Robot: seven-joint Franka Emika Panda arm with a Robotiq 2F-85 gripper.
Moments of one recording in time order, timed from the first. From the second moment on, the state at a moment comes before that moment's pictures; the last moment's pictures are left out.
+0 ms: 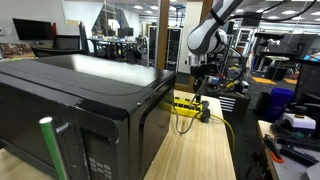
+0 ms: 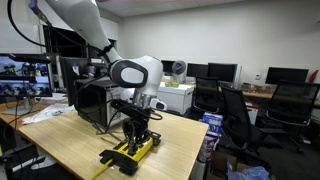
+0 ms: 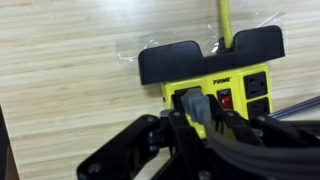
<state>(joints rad) -0.36 0.39 -0.15 -2.13 0.01 2.28 -0.51</state>
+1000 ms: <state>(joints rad) -0.35 0.28 -0.15 -2.12 0.01 2.19 -0.51</state>
